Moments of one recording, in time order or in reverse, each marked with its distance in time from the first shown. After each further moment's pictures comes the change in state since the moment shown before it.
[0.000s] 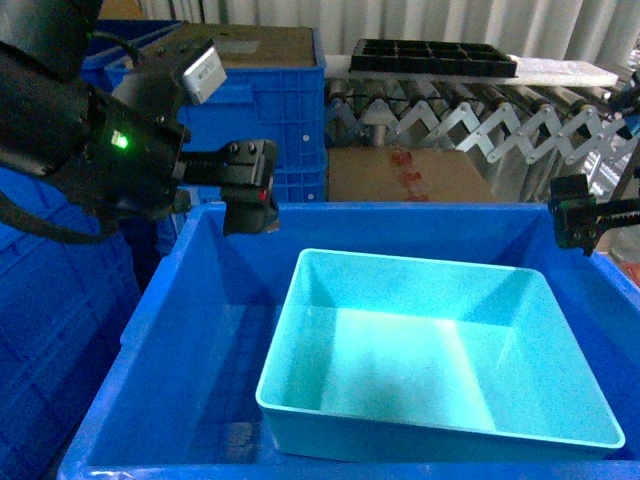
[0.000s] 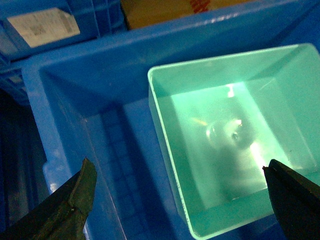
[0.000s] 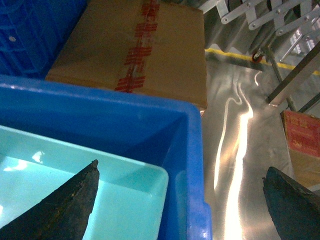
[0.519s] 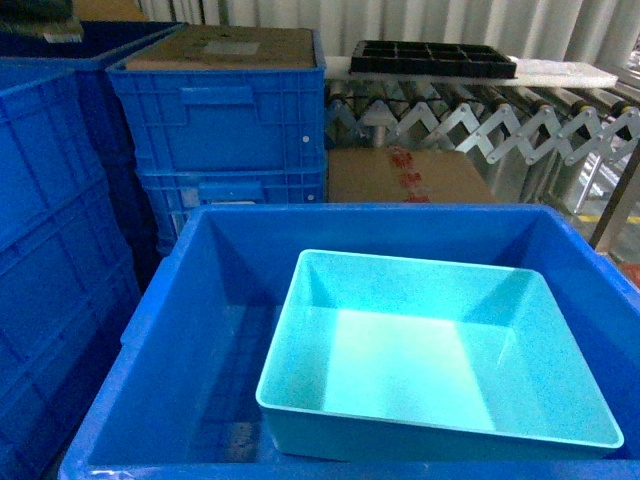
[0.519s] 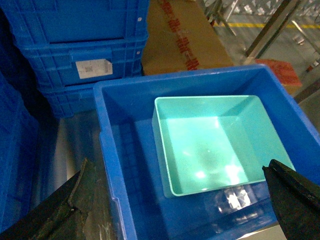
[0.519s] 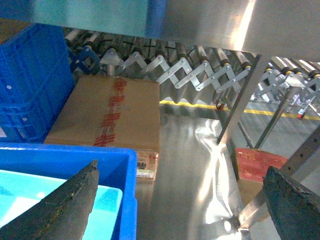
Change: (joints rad) left arm 0.101 -0.693 -0.188 -0.279 0.049 -0.092; right arm -0.224 -0.689 -0.232 -0.195 -0.185 0.008
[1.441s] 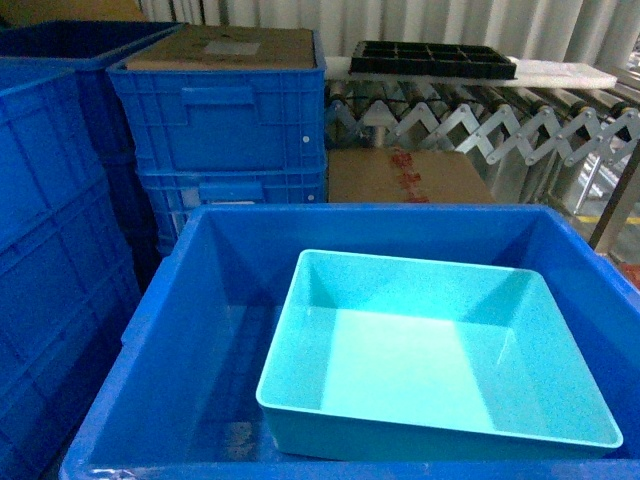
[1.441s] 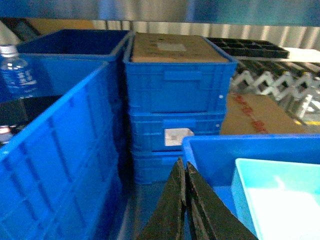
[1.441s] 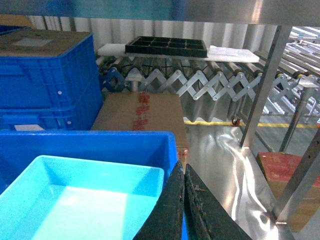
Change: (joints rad) left arm 0.114 -0.461 -0.721 0.734 -0.235 0.087; right arm 0.200 -0.474 -0.591 0.277 0.158 0.132
